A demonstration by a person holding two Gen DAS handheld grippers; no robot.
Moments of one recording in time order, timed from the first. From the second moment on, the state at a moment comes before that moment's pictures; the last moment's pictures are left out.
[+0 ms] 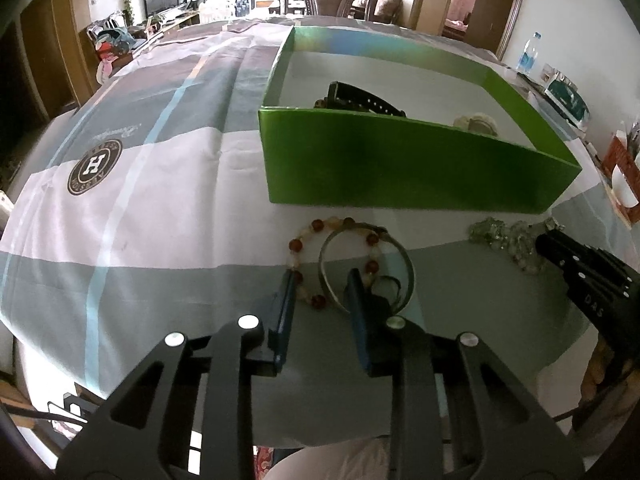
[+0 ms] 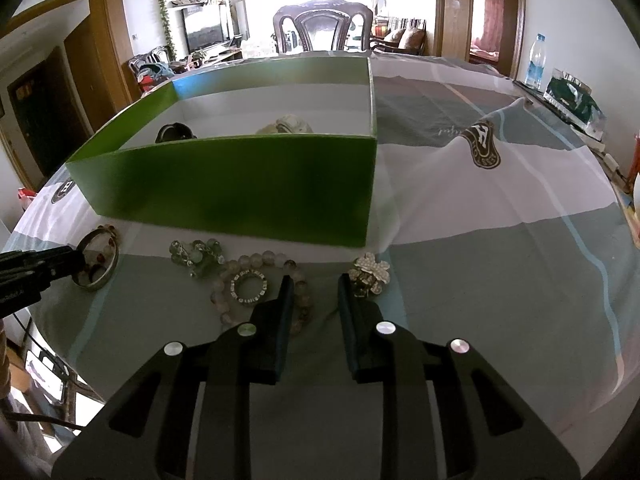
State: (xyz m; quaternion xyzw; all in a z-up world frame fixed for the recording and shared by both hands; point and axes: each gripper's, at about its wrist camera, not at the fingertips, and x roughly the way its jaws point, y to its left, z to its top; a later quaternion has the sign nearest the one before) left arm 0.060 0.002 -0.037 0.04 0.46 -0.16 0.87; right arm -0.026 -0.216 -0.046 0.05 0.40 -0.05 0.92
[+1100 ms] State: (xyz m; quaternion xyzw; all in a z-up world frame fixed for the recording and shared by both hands) left arm 0.067 0.022 -0.012 0.01 0.43 -0.14 0.89; right arm -0.034 -0.211 -0.016 0.06 0.35 -0.04 0.94
